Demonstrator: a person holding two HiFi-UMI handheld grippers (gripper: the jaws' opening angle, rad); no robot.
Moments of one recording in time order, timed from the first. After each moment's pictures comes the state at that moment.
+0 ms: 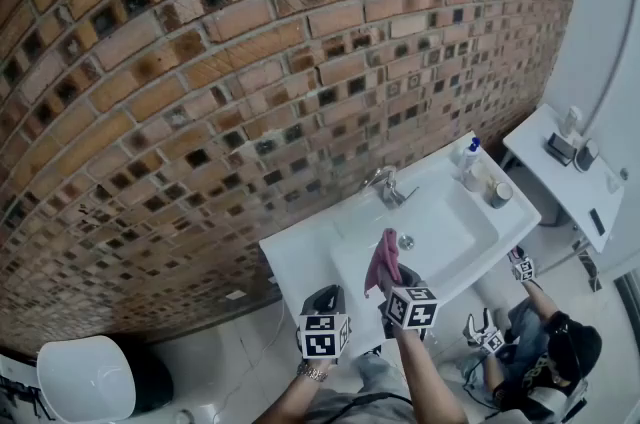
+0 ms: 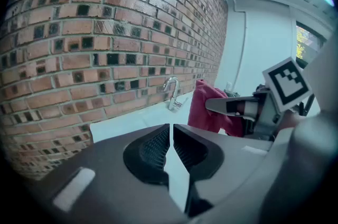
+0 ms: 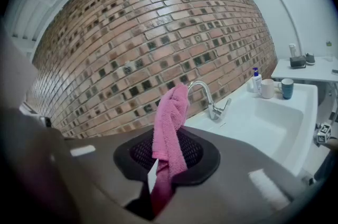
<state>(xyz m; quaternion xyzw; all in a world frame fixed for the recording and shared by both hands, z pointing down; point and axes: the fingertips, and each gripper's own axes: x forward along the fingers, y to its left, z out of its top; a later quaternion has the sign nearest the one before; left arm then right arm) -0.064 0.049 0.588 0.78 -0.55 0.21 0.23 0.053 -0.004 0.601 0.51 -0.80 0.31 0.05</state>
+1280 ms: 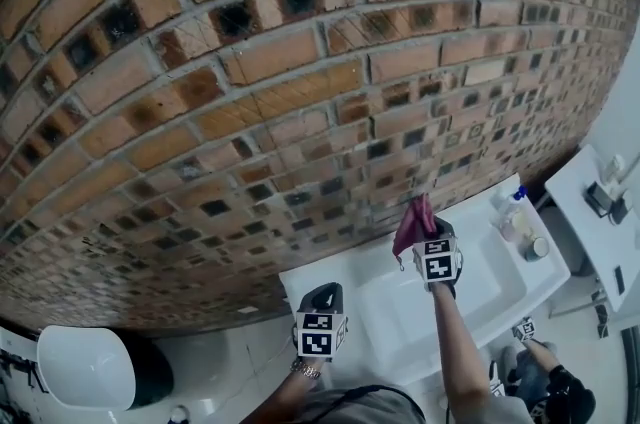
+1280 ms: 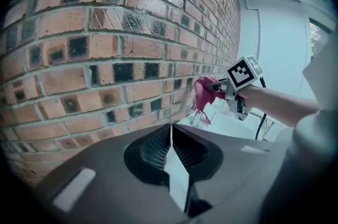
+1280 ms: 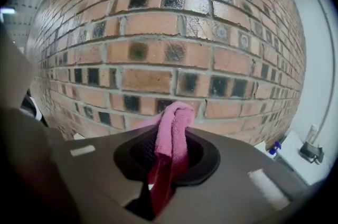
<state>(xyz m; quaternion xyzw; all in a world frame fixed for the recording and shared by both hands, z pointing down) -0.119 -0.110 0.575 0.77 -0.57 0.21 0.21 0.077 -0.285 0.582 0.53 -0.81 0.11 0.22</state>
